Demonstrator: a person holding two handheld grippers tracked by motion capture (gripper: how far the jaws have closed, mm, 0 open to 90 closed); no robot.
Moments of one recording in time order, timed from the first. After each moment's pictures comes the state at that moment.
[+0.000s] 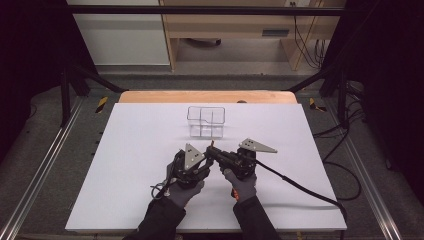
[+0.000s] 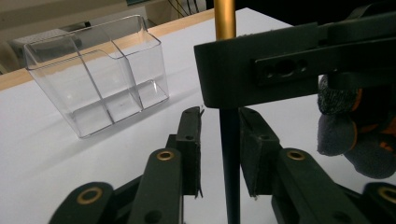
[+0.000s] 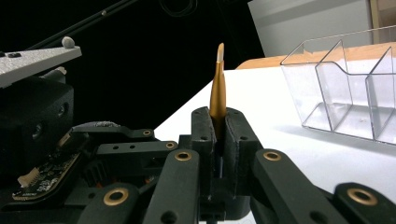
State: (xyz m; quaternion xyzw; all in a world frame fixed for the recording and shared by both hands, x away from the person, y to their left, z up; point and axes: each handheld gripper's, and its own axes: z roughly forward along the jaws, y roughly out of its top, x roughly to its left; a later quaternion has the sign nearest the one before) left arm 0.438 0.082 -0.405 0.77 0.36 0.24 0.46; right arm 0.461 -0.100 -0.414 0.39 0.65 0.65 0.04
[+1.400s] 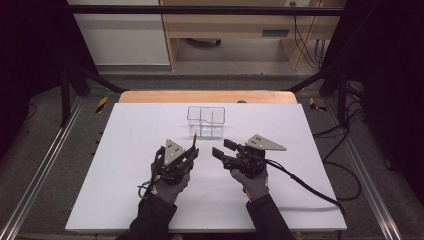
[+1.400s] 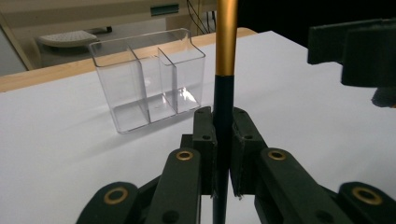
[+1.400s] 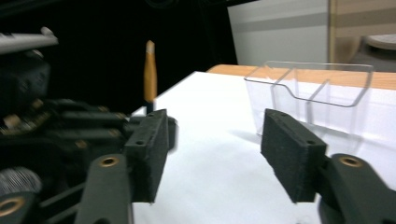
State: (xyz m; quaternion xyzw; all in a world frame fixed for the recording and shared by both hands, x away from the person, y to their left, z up) left arm 0.443 0.122 -0.397 0.73 0.41 0.25 0.49; right arm 0.459 -0.120 -0.394 0.38 0.68 0.61 0.13
